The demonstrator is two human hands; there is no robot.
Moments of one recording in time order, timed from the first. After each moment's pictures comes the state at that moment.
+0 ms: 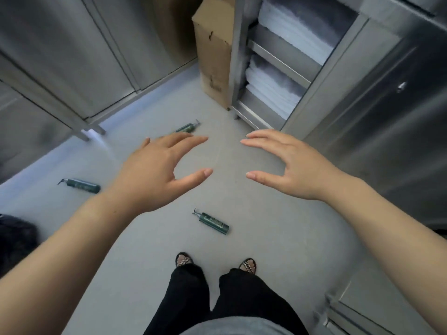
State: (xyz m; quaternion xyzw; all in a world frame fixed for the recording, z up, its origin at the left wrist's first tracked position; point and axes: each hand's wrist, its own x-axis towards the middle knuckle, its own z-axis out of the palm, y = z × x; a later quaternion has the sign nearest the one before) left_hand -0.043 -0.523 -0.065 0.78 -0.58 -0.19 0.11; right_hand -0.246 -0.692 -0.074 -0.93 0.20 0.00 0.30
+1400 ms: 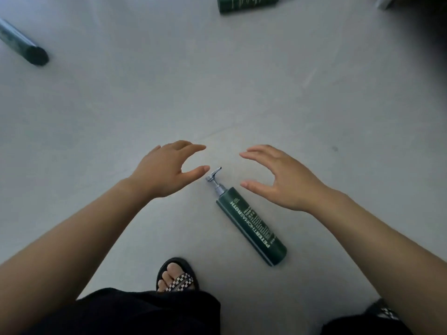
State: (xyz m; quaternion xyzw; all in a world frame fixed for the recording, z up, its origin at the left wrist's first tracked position) left_hand 0.037 -0.457 -0.881 0.89 -0.38 -0.26 0.06; right_hand -0.114 -0.669 -0.881 -0.92 0.09 0.13 0.36
